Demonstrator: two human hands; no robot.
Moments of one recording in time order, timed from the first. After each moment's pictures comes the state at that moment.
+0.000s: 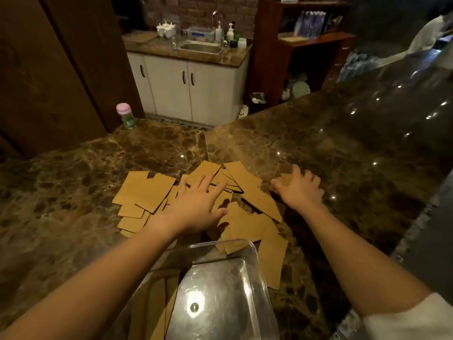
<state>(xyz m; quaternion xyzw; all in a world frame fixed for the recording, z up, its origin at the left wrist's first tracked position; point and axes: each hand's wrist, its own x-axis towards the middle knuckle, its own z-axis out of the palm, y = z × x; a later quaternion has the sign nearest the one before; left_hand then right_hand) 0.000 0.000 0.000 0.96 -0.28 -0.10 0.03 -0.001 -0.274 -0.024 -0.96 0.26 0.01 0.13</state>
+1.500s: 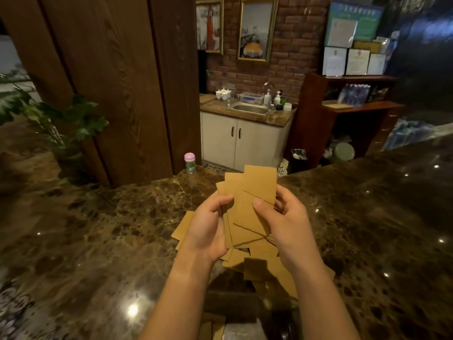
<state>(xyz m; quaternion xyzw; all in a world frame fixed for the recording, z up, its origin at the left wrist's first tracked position) -0.040 0.062 0.105 0.35 -0.07 -0.16 0.92 -0.061 -0.086 0.117 -0.70 -0.01 -0.10 0.70</state>
